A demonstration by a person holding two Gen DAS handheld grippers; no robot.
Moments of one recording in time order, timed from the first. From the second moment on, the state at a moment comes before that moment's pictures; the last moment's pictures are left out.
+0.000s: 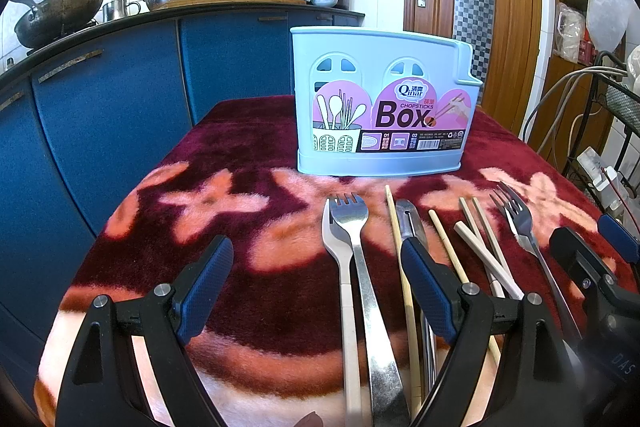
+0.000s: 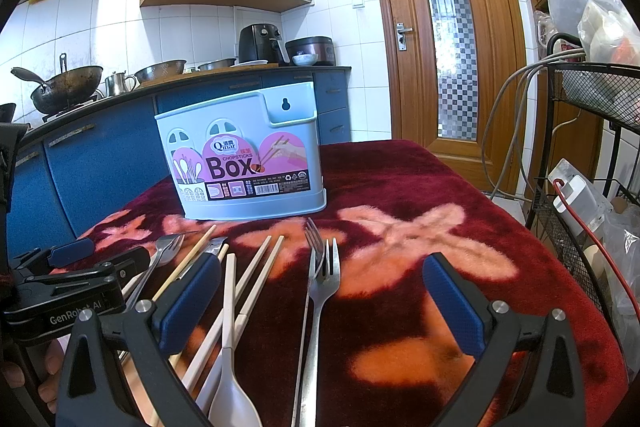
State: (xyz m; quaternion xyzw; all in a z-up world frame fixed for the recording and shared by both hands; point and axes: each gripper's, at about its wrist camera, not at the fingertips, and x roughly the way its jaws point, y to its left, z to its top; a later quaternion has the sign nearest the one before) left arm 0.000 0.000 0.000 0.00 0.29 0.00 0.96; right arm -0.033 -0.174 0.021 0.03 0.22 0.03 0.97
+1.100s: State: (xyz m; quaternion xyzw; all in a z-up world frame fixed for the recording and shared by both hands) left arm 0.050 0.015 0.000 -0.04 0.42 -0.04 0.91; right arm 0.026 -0.203 0.020 0.04 0.42 0.08 0.90
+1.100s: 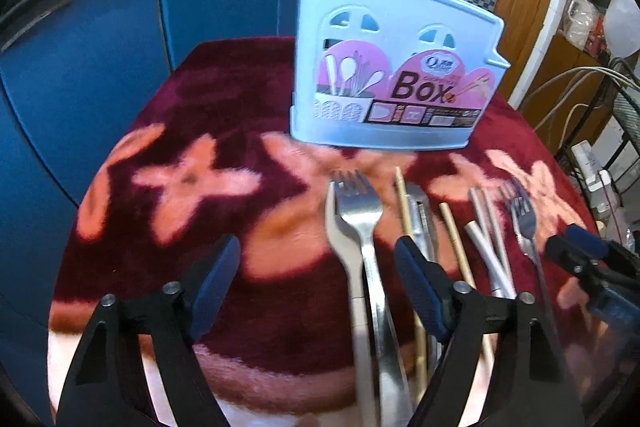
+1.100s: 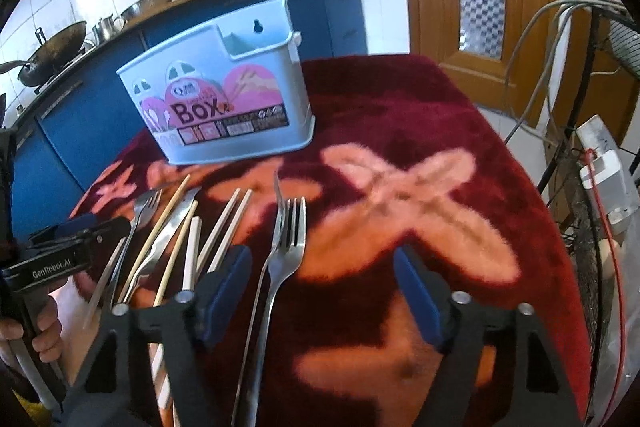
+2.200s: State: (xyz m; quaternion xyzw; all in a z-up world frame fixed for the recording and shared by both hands) left arm 0.069 0.000 -0.001 -0.07 0.42 -0.13 0.90; right arm 0.049 -0.188 0.024 0.04 0.45 0.14 0.88
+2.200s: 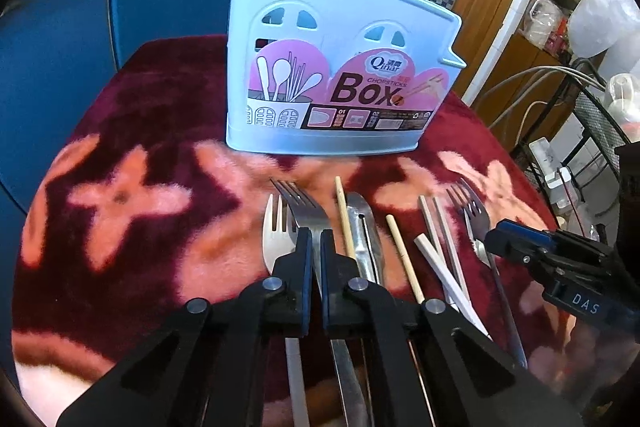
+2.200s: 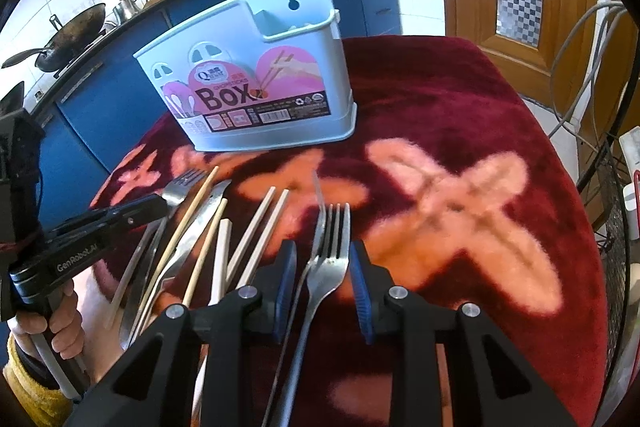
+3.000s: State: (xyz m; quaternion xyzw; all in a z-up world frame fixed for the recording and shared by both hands) left arm 0.097 -0.008 -0.009 -0.08 0.44 -0.14 0.88; right arm 0.057 -0.185 0.024 0.04 0.45 0.15 0.88
